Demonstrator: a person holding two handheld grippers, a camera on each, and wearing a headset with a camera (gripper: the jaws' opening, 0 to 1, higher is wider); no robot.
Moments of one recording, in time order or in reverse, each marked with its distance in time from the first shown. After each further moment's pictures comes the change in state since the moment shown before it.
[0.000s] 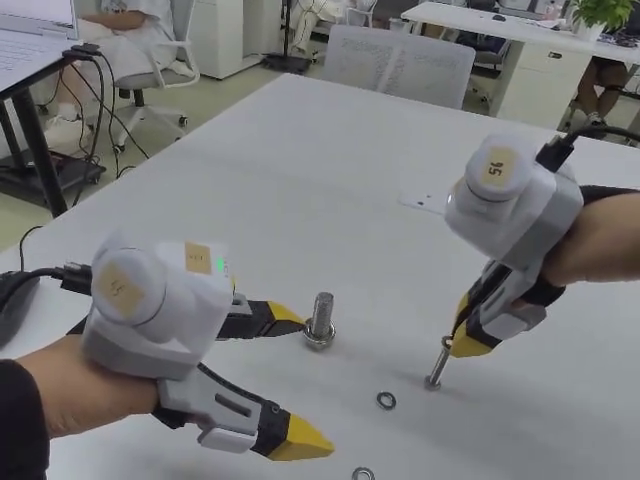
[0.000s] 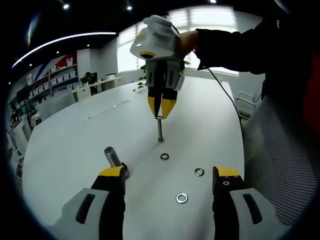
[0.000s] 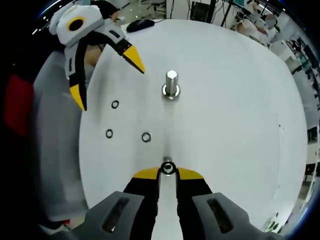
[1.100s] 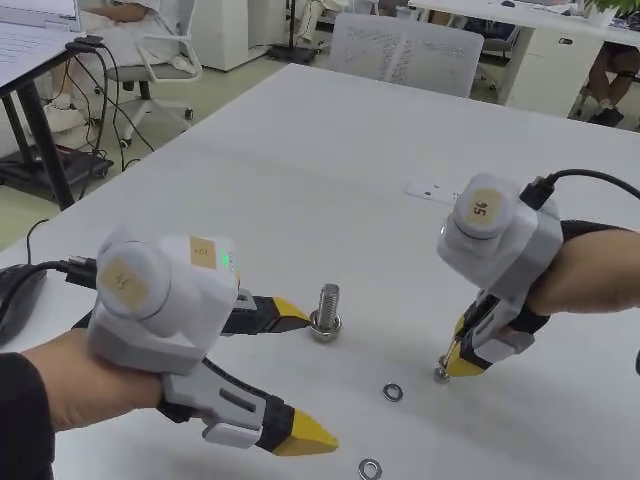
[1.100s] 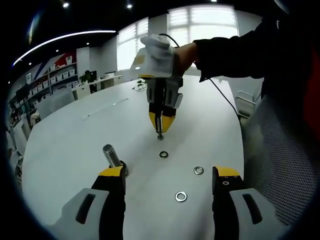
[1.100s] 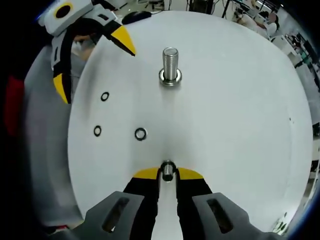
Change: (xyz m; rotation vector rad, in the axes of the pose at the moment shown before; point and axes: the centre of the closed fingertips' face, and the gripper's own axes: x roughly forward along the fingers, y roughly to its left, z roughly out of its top) left arm 0.000 0.001 -0.003 -0.005 0.016 -0.006; right arm 0.048 -0.002 -0.011 0.023 0.007 0.015
